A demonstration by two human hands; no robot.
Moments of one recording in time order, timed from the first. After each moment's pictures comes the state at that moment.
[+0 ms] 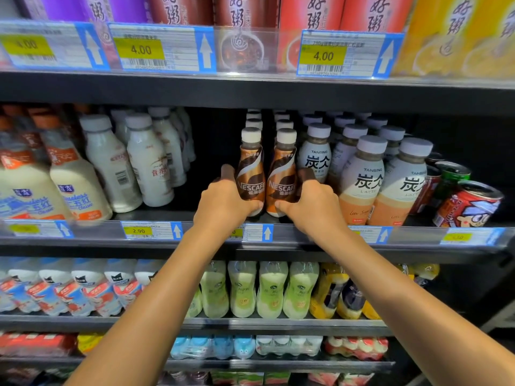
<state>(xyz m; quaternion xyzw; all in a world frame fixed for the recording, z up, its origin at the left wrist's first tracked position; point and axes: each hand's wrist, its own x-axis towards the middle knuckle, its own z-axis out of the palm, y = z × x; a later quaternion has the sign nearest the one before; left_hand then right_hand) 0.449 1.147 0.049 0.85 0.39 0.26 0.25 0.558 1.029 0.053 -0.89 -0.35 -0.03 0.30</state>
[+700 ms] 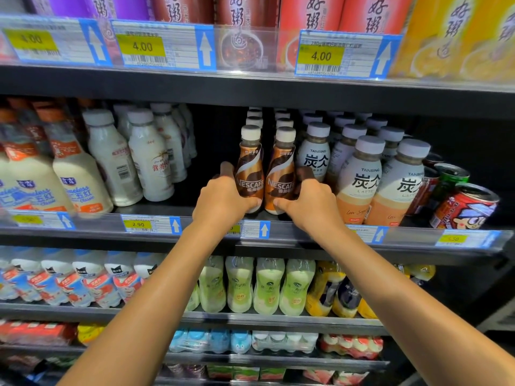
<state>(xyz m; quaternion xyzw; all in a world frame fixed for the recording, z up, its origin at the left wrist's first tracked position) 0.448 1.141 0.053 0.84 0.41 0.25 0.26 0.560 1.028 0.056 -0.88 -0.35 0.00 0.31</state>
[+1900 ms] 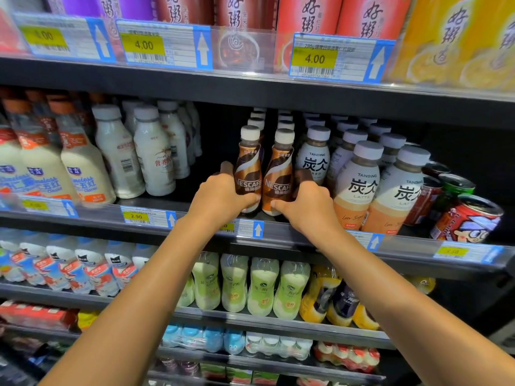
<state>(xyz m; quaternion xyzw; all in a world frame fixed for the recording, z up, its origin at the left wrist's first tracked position) 0.448 1.139 0.055 0.86 0.40 0.24 0.23 0.566 1.025 0.056 -0.87 -0.37 0.02 0.33</state>
